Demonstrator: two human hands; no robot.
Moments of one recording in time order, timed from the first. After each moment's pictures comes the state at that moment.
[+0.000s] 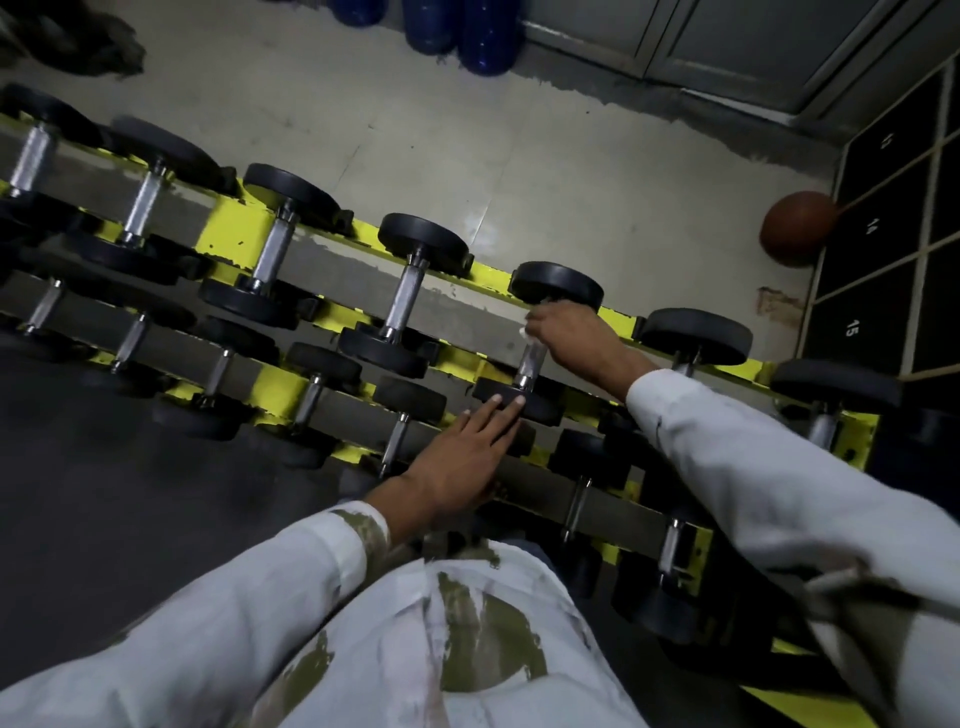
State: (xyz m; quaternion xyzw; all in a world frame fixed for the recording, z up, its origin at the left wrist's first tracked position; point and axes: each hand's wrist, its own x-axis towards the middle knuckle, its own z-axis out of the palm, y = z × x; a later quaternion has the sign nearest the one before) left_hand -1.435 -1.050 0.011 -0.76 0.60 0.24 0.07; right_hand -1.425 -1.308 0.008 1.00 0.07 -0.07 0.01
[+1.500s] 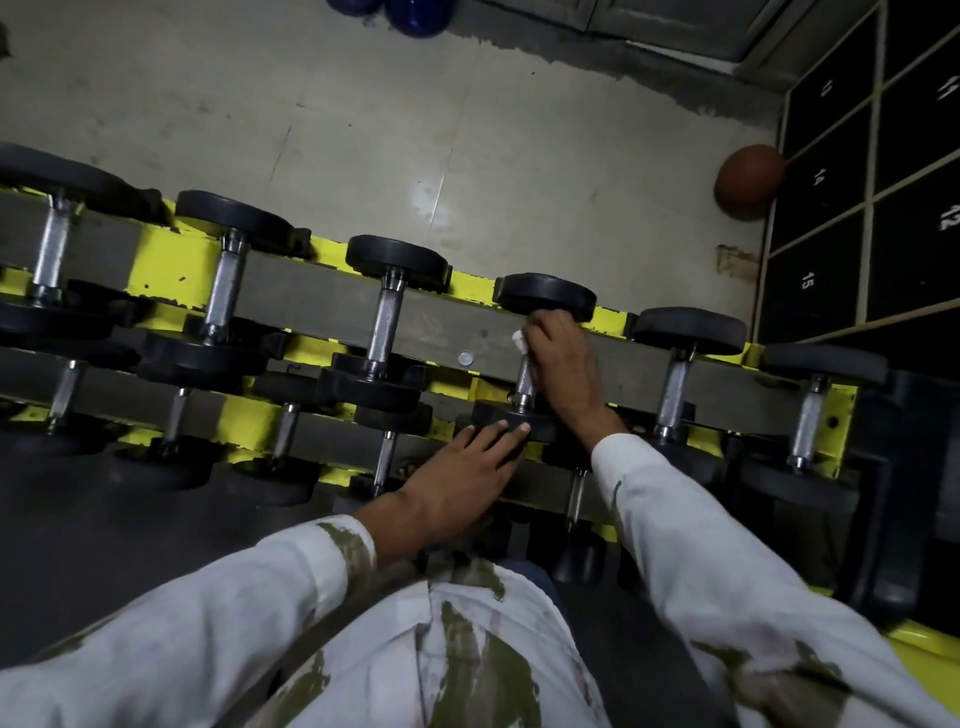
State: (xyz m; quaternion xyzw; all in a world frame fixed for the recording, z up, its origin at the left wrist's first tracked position) left_hand -1.387 -1.054 0.015 -0.67 0.71 0.21 0.08; right_hand -1.431 -1.273 -0.034 0.98 -0.18 0.10 -0.07
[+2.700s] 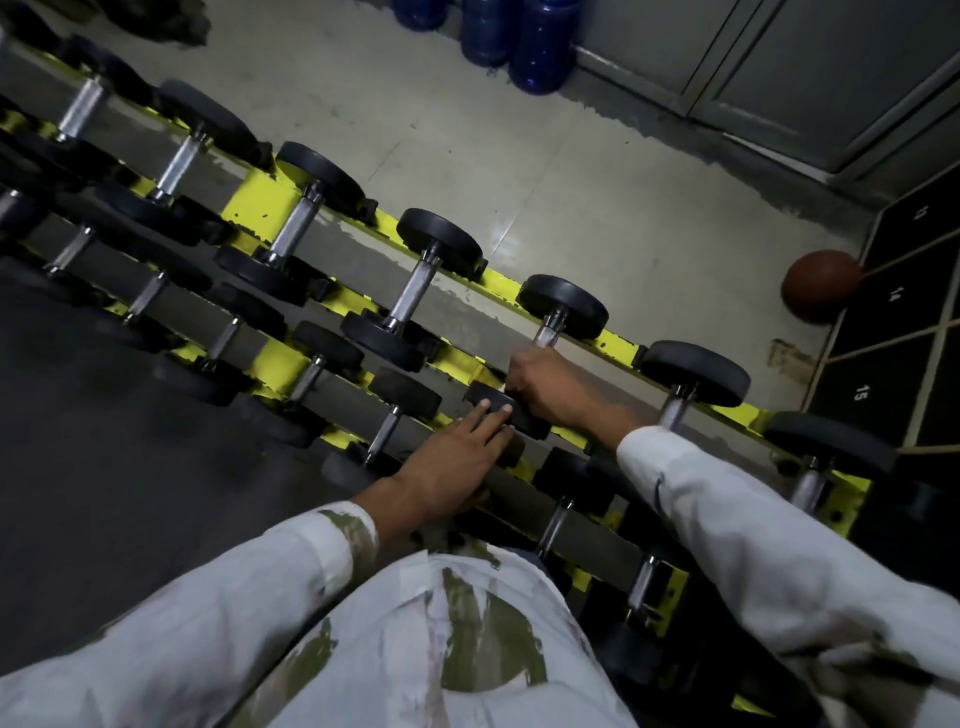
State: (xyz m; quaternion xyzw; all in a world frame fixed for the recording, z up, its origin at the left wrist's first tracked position) left_hand -1.452 -1.066 0.011 -0.81 0.54 0.24 0.03; right_hand -1.445 -1.288 -0.019 0.98 0.12 -0.12 -0.11
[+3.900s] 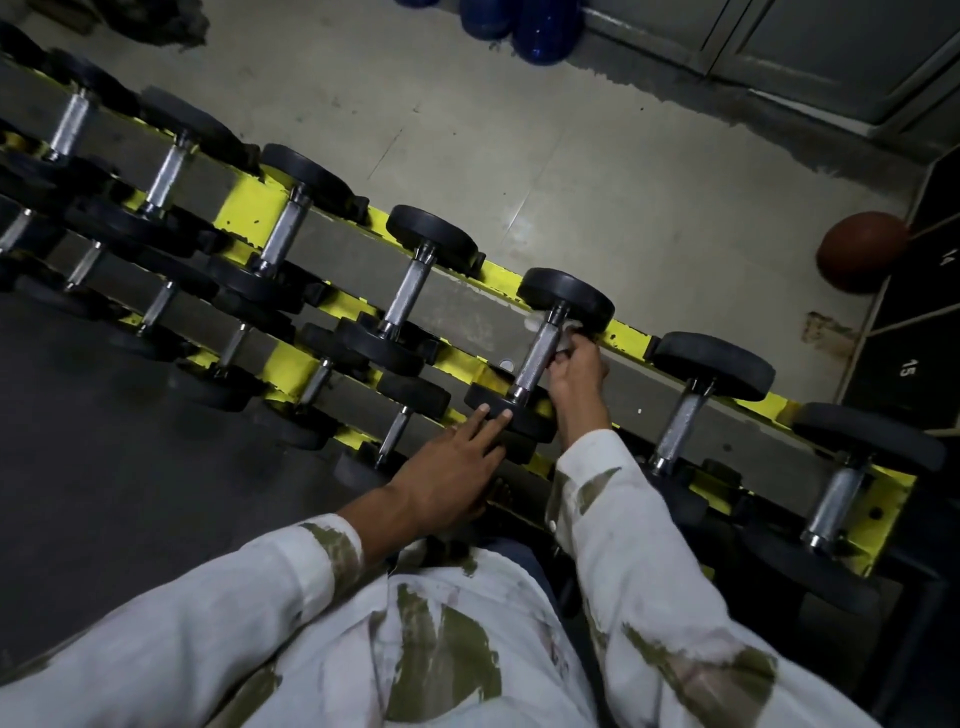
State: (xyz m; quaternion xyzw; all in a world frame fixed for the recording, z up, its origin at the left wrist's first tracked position) left_hand -1.448 -1.071 0.032 -0.79 0.56 0.25 0.07; right_hand -1.415 -1.290 -0.047 0.22 -0.55 0.20 -0.78
